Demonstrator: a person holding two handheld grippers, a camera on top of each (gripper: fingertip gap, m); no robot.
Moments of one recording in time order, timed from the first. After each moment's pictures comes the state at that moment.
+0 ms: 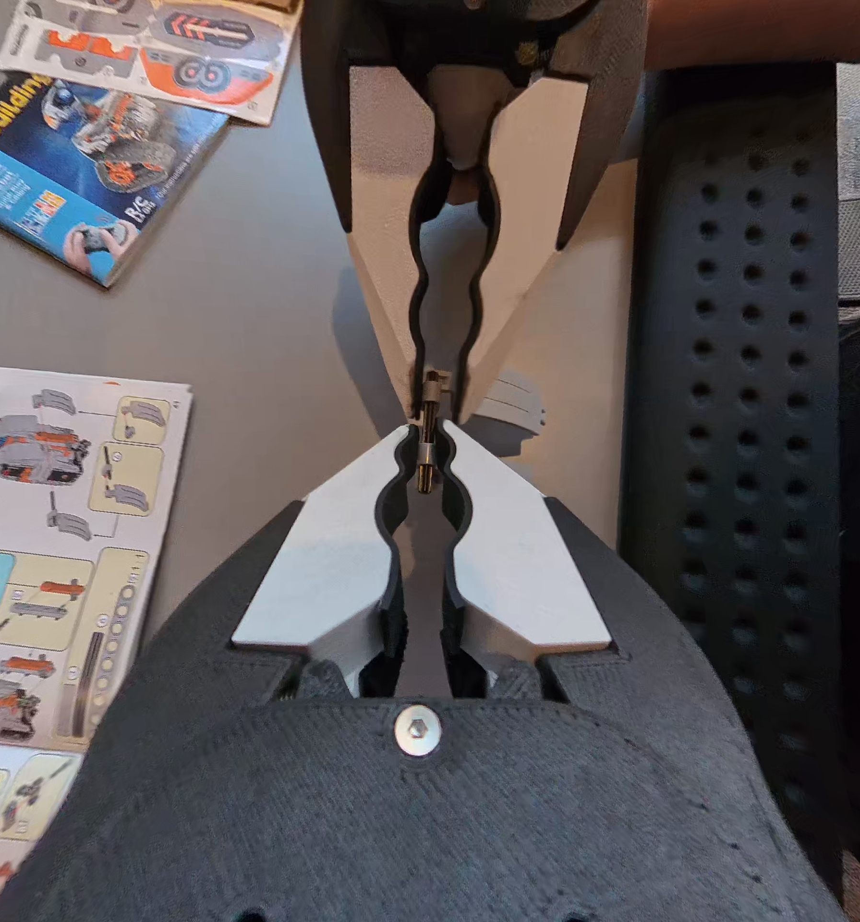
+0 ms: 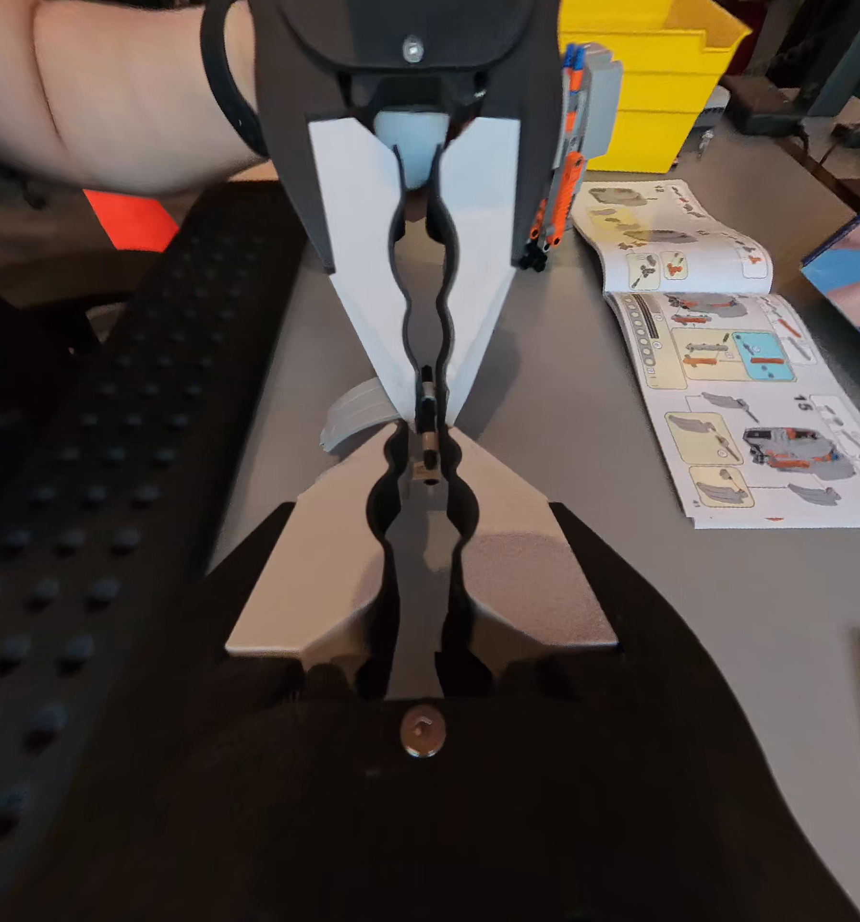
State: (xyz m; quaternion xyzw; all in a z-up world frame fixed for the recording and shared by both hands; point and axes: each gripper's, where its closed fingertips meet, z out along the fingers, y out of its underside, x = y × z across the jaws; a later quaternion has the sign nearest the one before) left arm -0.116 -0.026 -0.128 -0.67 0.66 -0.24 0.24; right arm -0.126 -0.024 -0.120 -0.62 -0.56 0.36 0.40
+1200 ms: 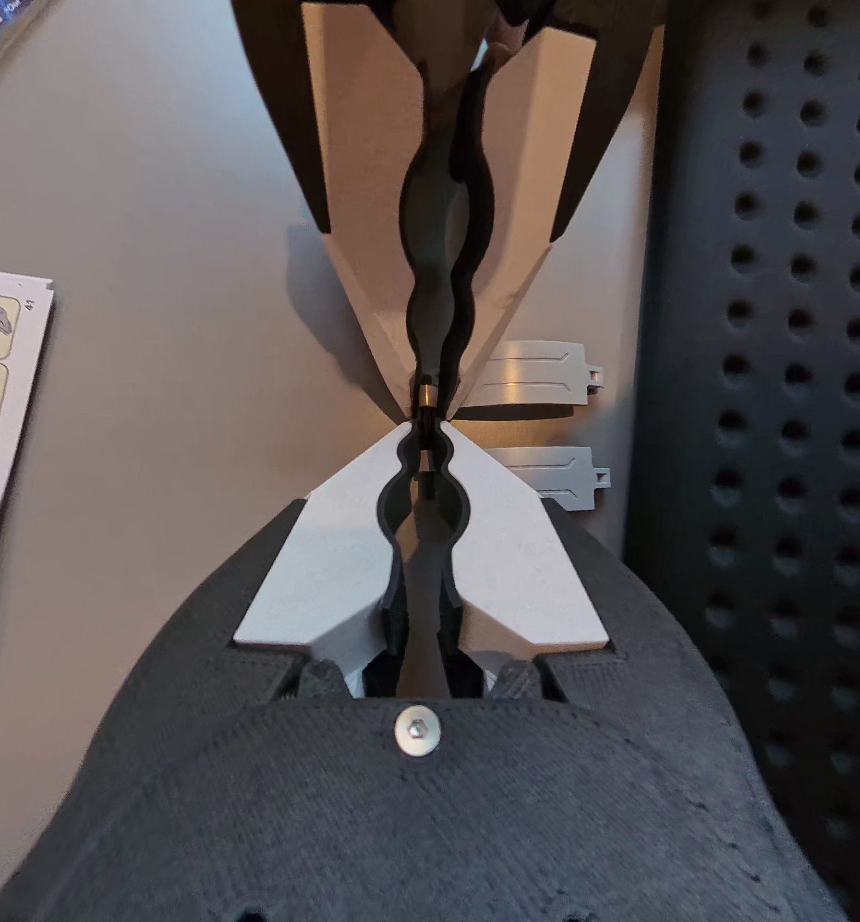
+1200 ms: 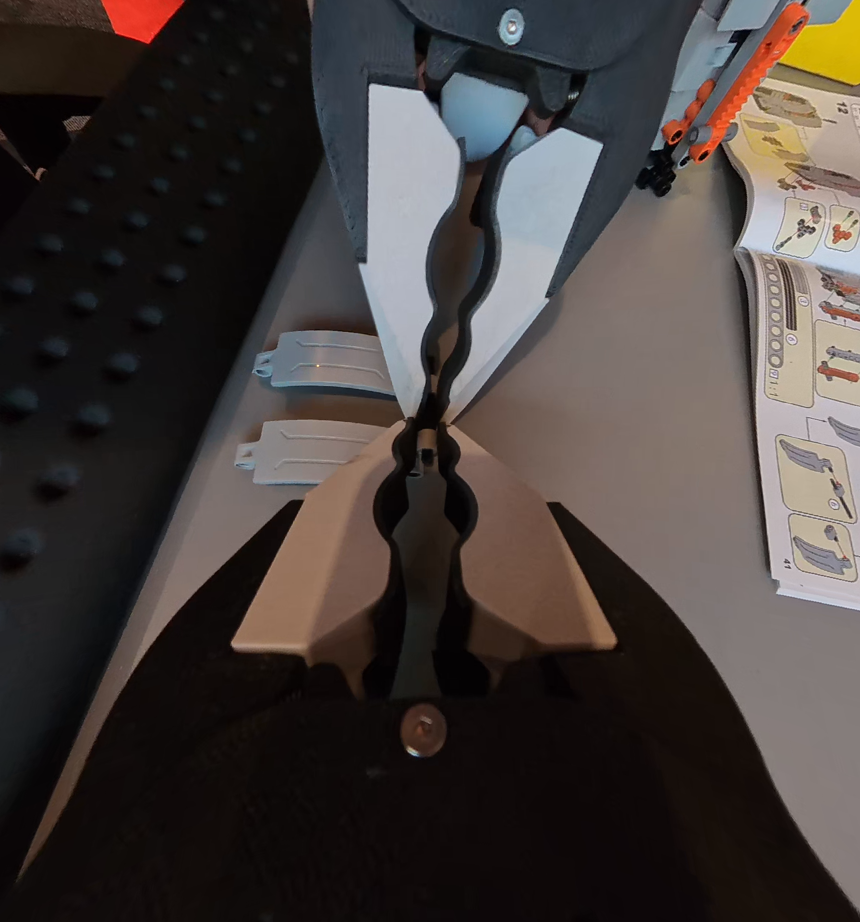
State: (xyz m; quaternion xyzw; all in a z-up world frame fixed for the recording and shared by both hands) left arm -0.134 -0.043 -0.178 -0.68 0.65 -0.25 0.21; right arm -0.145 -0.041 -0.169 -0.59 -0.67 0.29 0.34
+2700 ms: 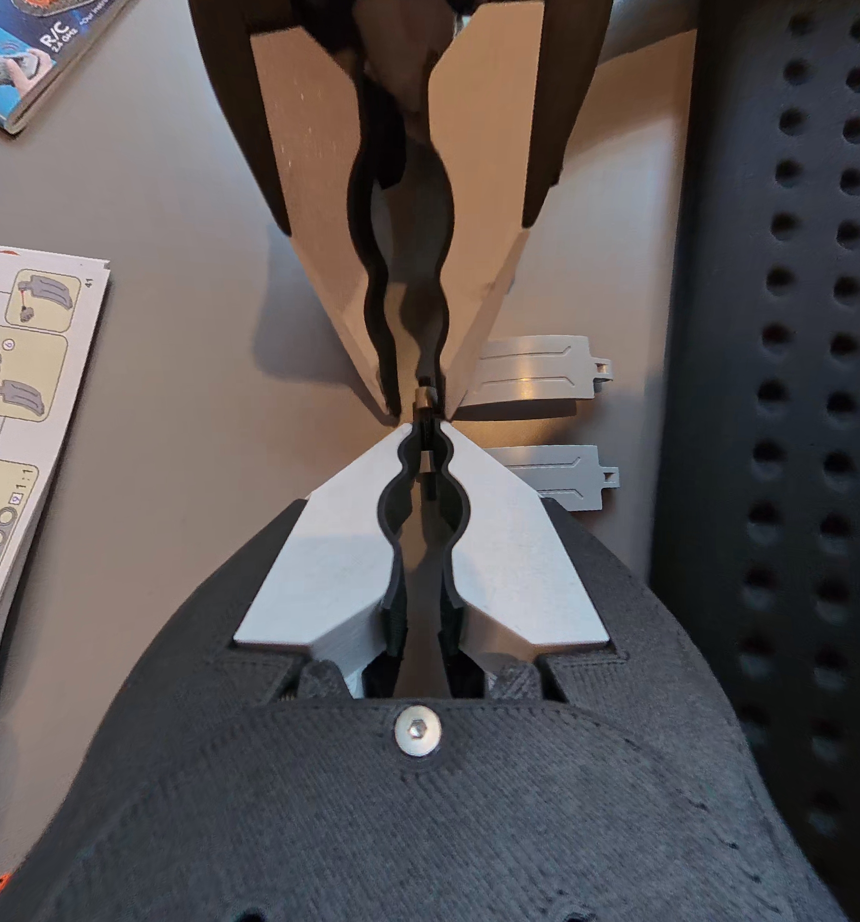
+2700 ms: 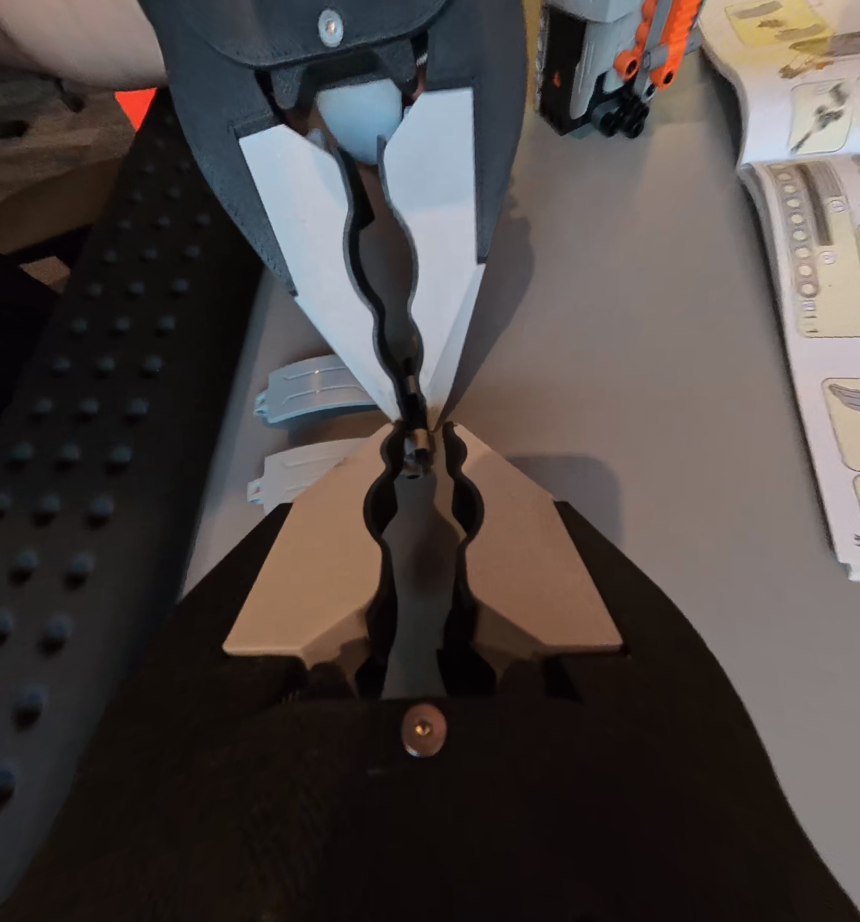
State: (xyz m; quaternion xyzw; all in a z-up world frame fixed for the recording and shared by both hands) left arm -0.146 -0.034 -0.178 -0.68 0.65 -0.23 0.25; right arm -0.156 -0.028 -0.170 -0.66 -0.60 0.35 0.27
